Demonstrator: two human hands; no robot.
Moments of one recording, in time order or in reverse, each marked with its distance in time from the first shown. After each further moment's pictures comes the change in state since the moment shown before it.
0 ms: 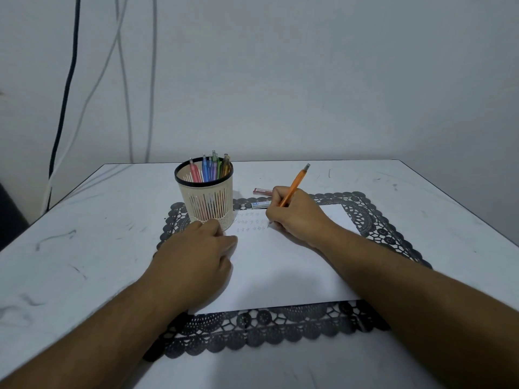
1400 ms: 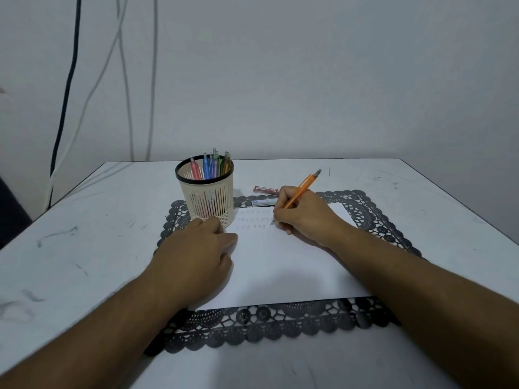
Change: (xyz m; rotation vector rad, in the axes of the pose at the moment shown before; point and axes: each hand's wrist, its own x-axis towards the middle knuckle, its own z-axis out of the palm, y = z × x) left_hand 0.000 0.000 0.000 -0.007 -0.019 -0.009; right_hand 0.003 0.018 -0.012 0.235 -0.099 -0.013
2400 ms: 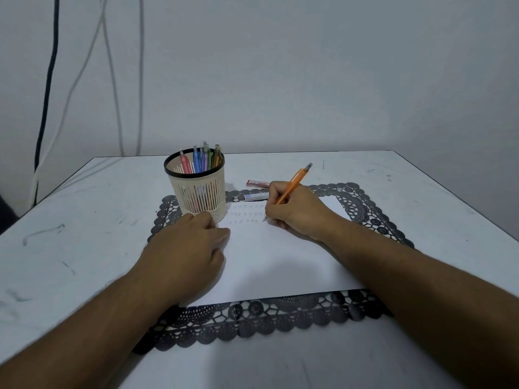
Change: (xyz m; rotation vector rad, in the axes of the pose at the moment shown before) left_hand -0.002 0.001 -0.002 0.010 0.007 0.018; right_hand -0.001 0.001 0.000 -0.037 -0.031 -0.003
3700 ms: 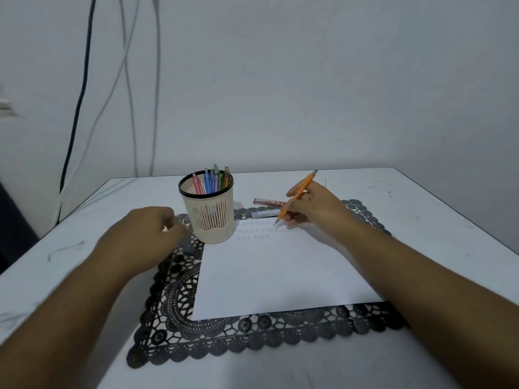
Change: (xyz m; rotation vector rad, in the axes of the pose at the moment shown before) left_hand 0.007 -0.072 -0.038 -0.259 0.070 -0.436; right_hand -0.004 -0.025 -0.029 0.098 0.141 0.046
